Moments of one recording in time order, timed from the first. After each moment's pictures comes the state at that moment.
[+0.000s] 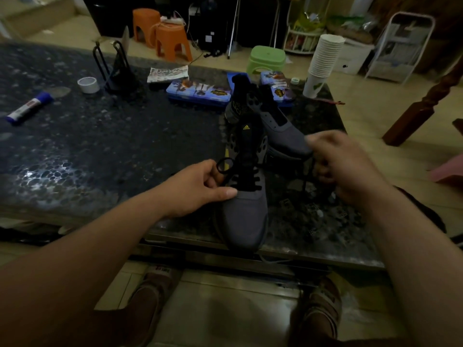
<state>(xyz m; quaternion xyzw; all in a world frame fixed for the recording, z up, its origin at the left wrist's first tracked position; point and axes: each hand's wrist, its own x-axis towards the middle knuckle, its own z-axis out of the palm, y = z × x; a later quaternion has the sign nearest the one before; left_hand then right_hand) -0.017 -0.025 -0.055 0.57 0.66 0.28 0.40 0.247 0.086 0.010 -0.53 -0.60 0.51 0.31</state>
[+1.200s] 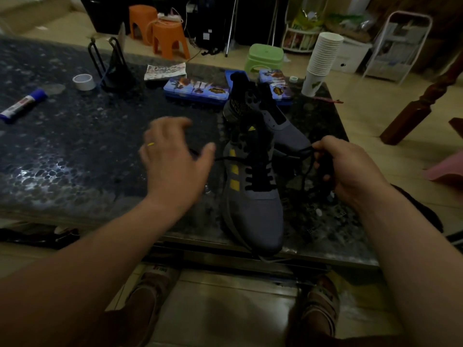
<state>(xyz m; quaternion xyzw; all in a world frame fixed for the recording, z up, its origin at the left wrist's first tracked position) -0.002 -0.025 -0.039 0.49 0.78 0.38 -0.03 0.251 0.097 -0.009 -0.57 -0.53 0.52 0.36</state>
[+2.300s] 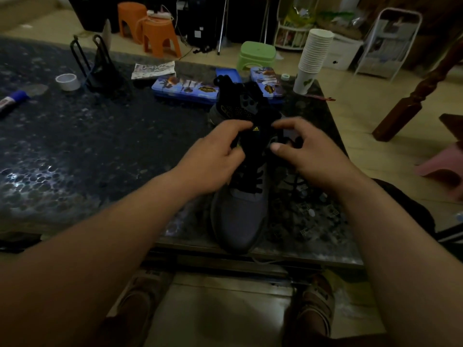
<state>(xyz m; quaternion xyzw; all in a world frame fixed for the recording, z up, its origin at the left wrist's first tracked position) 0.024 0.029 -0.030 0.67 0.62 0.37 0.18 0.236 0.099 0.003 -0.48 -0.77 0.35 0.23</state>
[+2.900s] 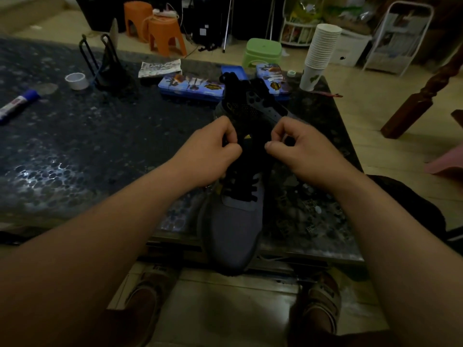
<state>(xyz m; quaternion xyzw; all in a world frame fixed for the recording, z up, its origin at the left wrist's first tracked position) 0.014 0.018 -0.010 0.61 0.67 0.34 0.26 0.215 0.085 0.009 -0.42 -0.81 0.34 0.23</state>
